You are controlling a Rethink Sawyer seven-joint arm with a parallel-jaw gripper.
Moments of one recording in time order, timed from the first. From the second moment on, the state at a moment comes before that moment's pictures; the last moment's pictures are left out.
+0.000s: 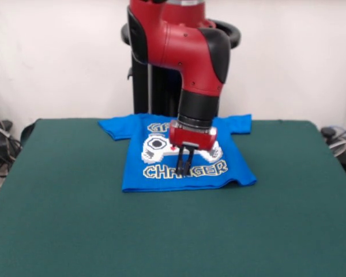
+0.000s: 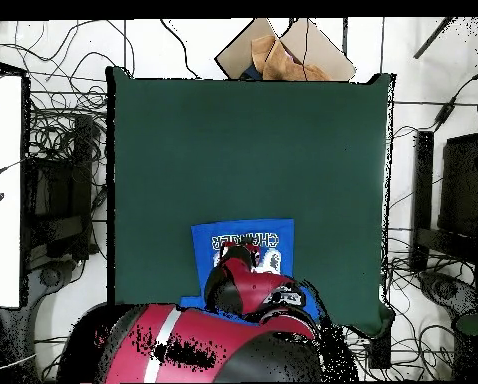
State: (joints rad) arm -0.11 -0.34 -0.21 1.95 -0.22 -0.38 1.88
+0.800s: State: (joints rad) arm -0.12 -0.34 -0.20 1.94 -0.28 -0.39 1.88
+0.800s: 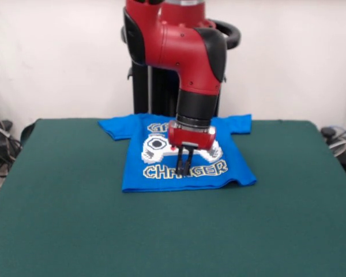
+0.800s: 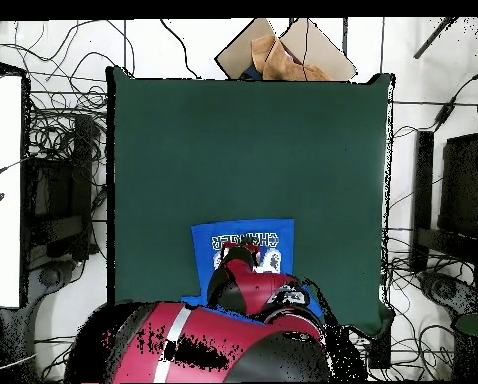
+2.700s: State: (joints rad) arm -0.06 -0.20 -0.27 1.80 -0.22 -0.74 1.88
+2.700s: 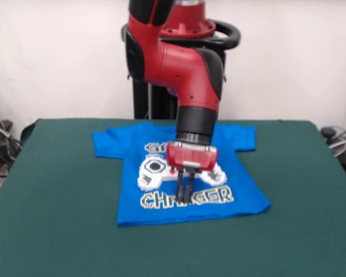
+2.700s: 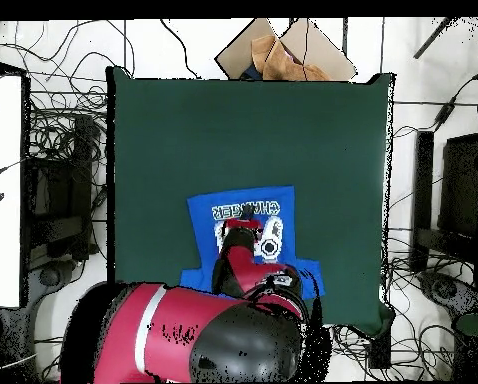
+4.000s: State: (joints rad) arm -0.08 -0.48 -0.17 1.65 -0.07 0.43 1.88
